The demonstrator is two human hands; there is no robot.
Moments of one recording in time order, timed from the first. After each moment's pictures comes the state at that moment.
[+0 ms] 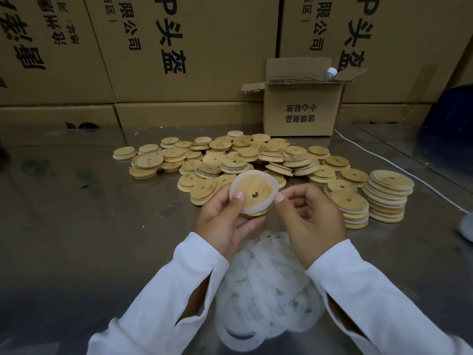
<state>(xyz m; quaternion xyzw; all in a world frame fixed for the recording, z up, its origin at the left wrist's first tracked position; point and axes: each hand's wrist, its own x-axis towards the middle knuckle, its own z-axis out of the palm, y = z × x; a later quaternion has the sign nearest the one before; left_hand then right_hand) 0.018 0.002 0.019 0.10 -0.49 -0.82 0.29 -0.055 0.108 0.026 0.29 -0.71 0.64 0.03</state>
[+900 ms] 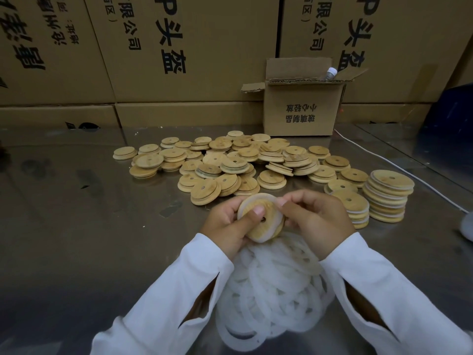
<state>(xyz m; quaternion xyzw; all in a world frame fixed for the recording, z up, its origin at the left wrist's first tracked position) 0.019 0.002 0.012 0.10 -0.61 -0.75 0.24 -0.064 0.113 0.037 0.28 -0.69 0.66 -0.12</state>
